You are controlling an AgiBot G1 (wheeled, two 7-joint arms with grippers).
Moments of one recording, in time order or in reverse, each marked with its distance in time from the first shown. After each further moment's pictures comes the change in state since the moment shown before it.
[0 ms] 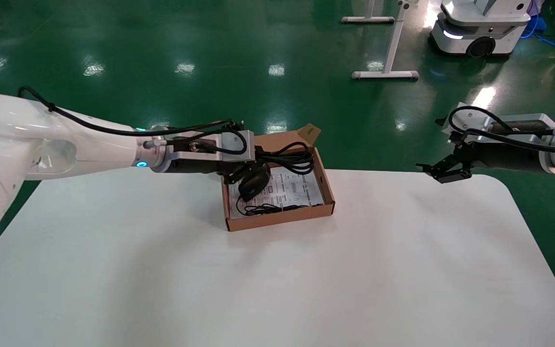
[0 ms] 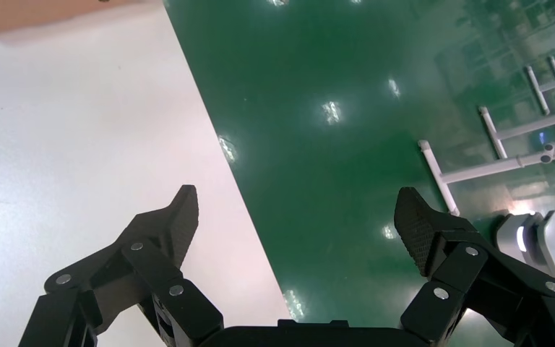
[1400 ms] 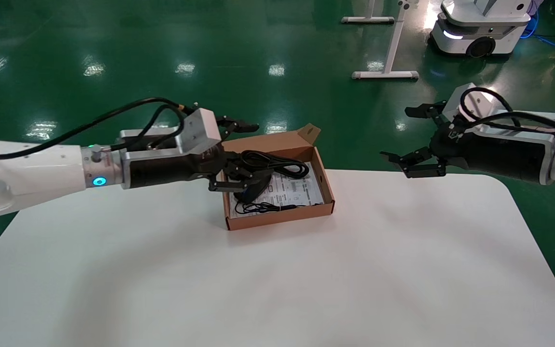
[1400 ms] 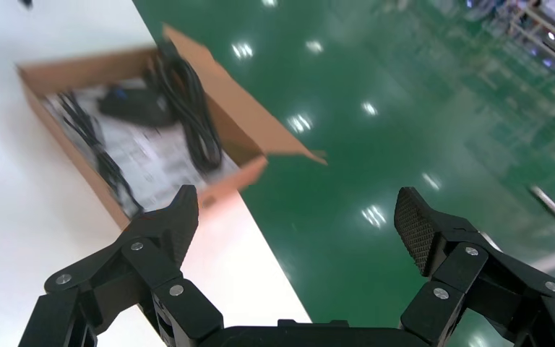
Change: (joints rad) left arm 0.250 -0.253 -0.158 -0.456 -0.223 0.158 -0.351; right arm -0.259 0.151 0.138 0.446 0.268 -0.156 0.272
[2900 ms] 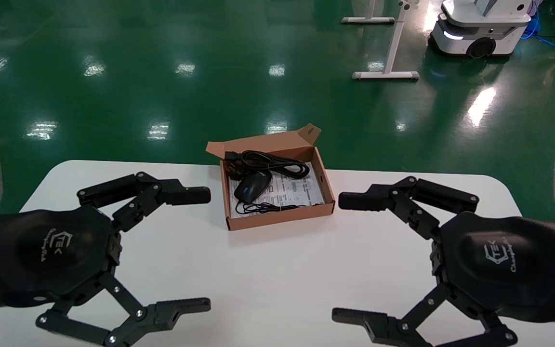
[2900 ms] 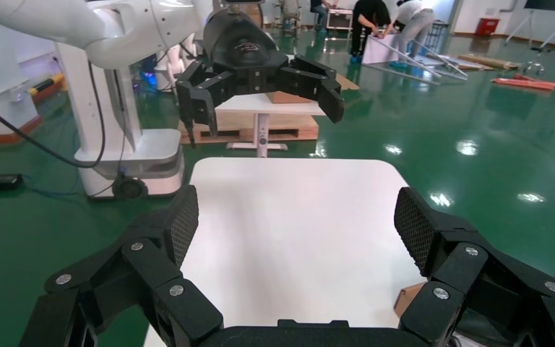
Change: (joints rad) left arm 0.457 -0.485 -0.314 -0.820 -0.438 0.280 -0.629; right arm -0.475 0.279 0.245 0.857 0.482 -0.281 0.494
